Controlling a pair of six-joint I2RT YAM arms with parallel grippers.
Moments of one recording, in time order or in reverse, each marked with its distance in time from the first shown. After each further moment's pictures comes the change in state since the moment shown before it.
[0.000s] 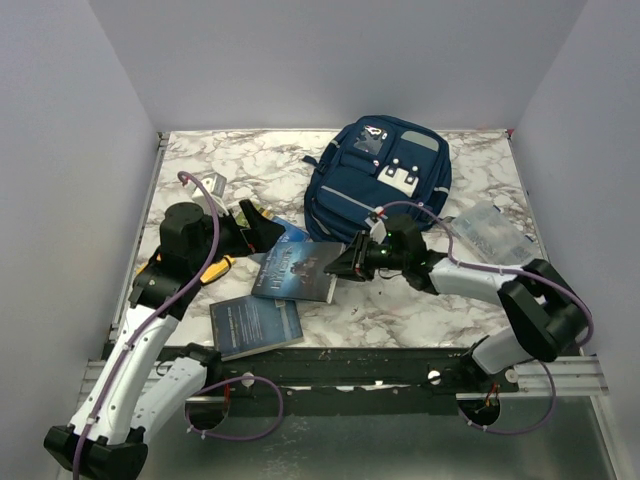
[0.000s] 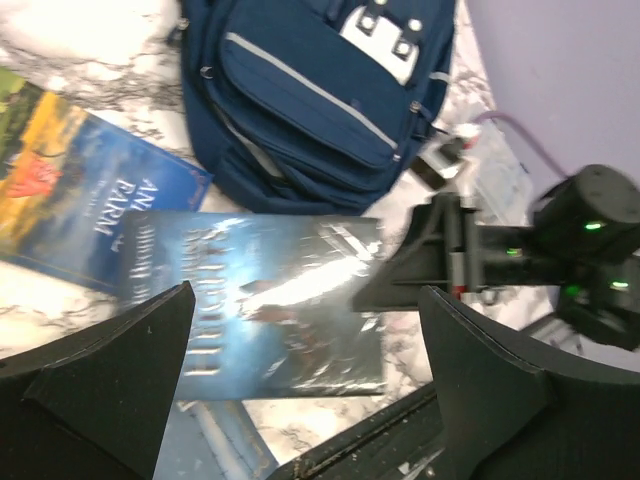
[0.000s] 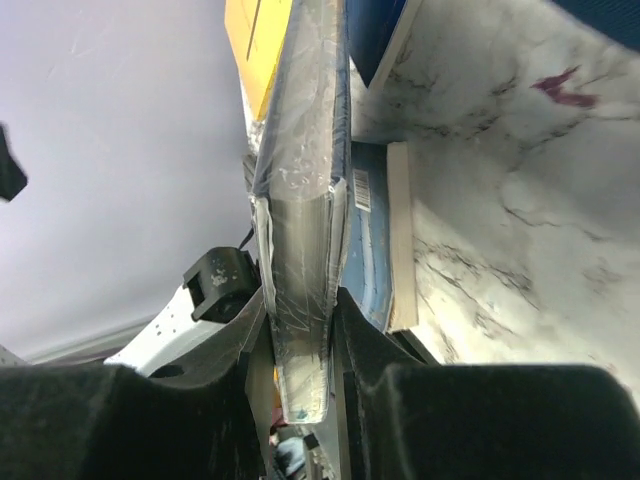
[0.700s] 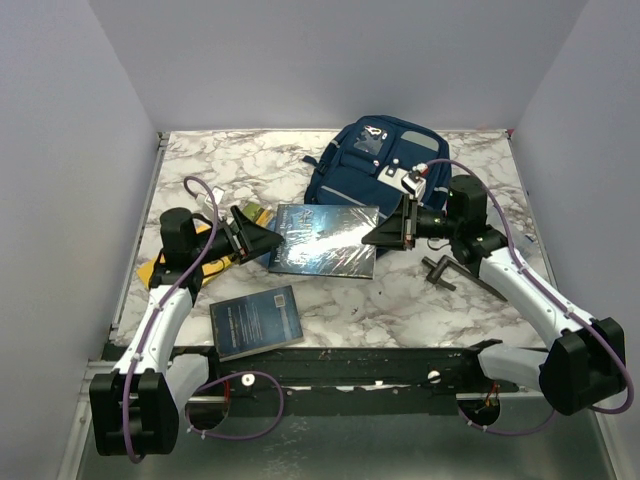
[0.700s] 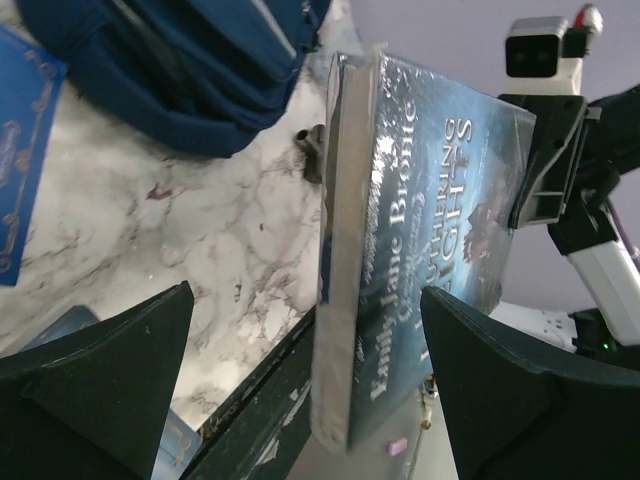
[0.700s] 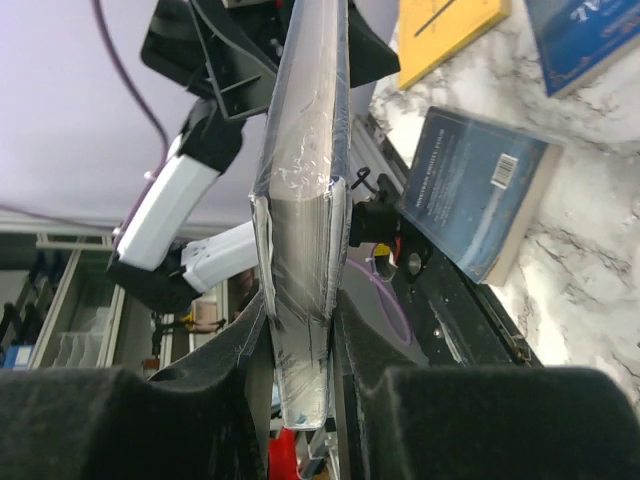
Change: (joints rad) left arm 0.332 0.193 -0.331 0.502 0.704 -0.272; right arm -0.313 -0.311 0.192 -0.359 -0.445 -0.197
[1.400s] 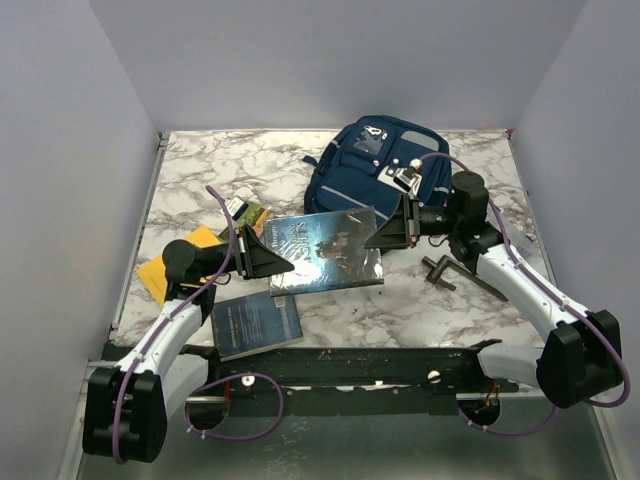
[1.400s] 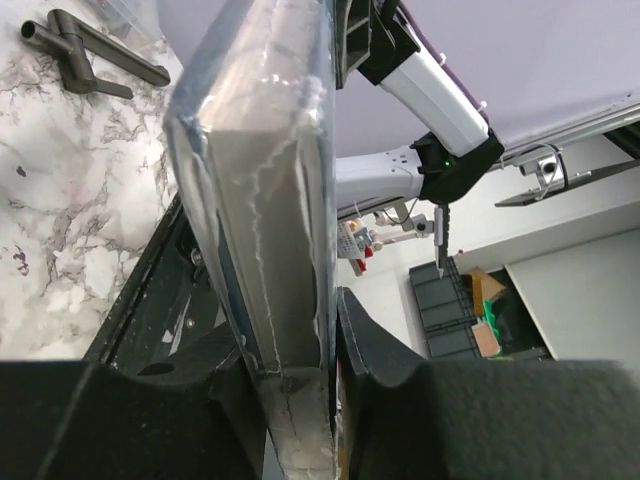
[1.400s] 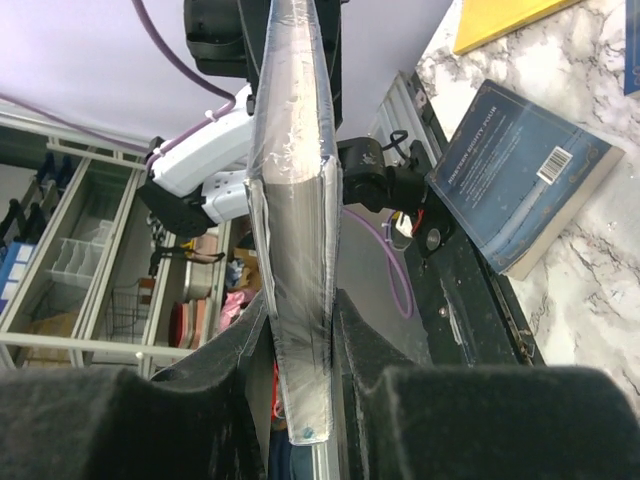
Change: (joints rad) left arm -0.152 -0.024 -0.196 0.877 0.273 -0.628; right arm 0.000 0.031 0.002 0.161 -0.201 0.005
